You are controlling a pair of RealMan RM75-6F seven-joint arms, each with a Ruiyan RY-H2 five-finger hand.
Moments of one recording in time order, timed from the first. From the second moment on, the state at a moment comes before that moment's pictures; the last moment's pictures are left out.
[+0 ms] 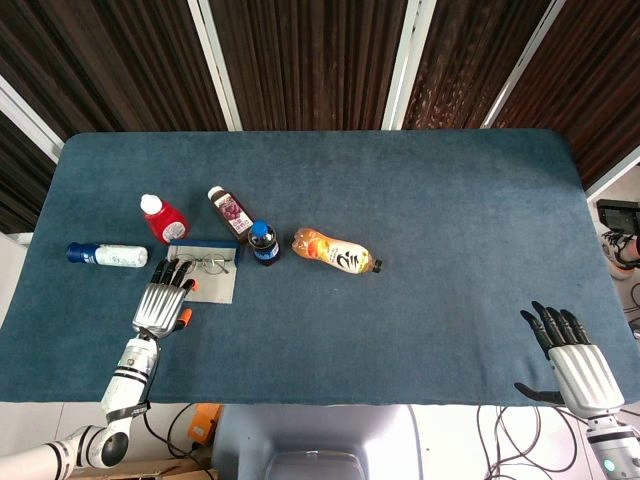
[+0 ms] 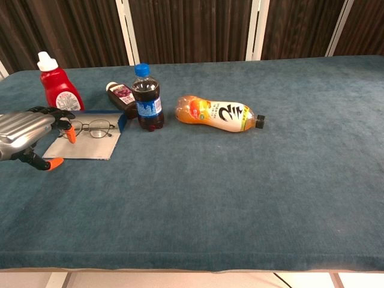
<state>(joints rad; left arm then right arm) -0.54 -1.60 -0.13 -1.28 1.19 1.10 0.46 0.07 -1.04 -0.04 -1.68 -1.57 1.39 -0.12</state>
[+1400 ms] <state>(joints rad) -0.58 -1.81 -0.15 -0.94 1.24 1.12 0.39 0.07 -1.04 -0.03 -1.68 -1.55 1.38 -0.12</state>
